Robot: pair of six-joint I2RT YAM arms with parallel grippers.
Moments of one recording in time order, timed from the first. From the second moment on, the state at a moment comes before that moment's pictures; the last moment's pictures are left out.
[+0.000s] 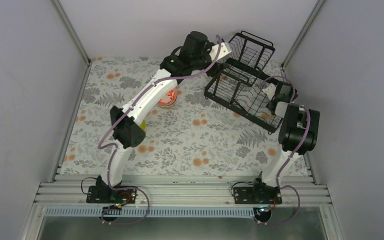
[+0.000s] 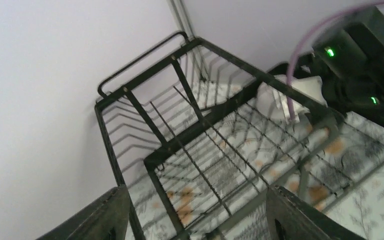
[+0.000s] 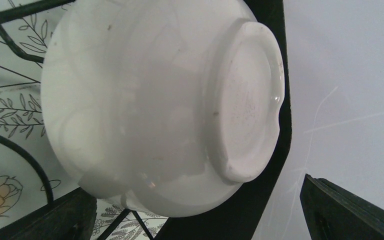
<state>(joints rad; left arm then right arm) -0.71 2.16 2.36 -0.58 0.25 0.41 -0.25 1.90 1.06 0.15 0.36 -1.06</state>
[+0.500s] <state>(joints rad) -0.78 2.33 2.61 -0.64 0.15 0.46 -0.25 1.87 1.05 0.11 0.32 -1.04</state>
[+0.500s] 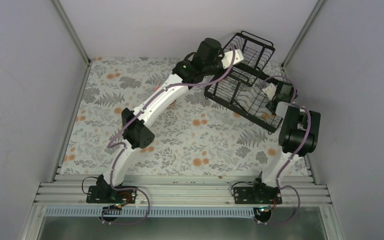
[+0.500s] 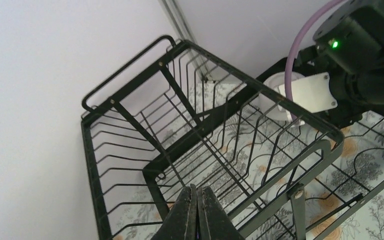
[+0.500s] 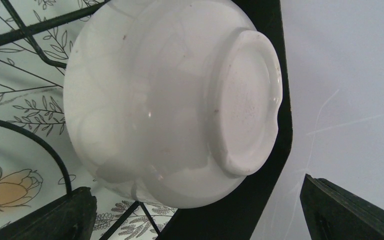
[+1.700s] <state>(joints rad) -0.81 2.27 2.33 -0.62 -0.16 0.67 -0.26 1.83 1.05 0.05 0.27 -0.99</state>
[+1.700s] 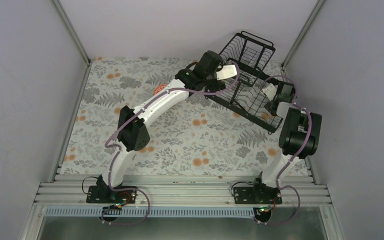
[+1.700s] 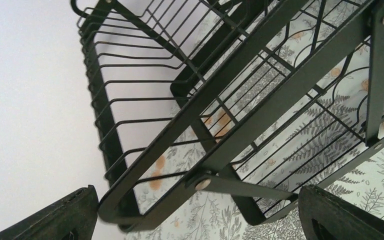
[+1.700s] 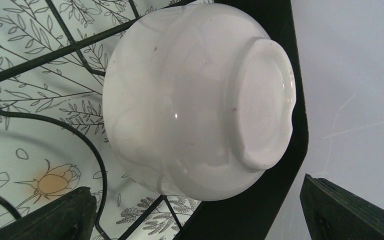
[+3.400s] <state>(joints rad) -0.77 2.20 1.70 0.02 0.08 0.14 -0.30 1.82 1.04 -0.02 0.20 -0.91</state>
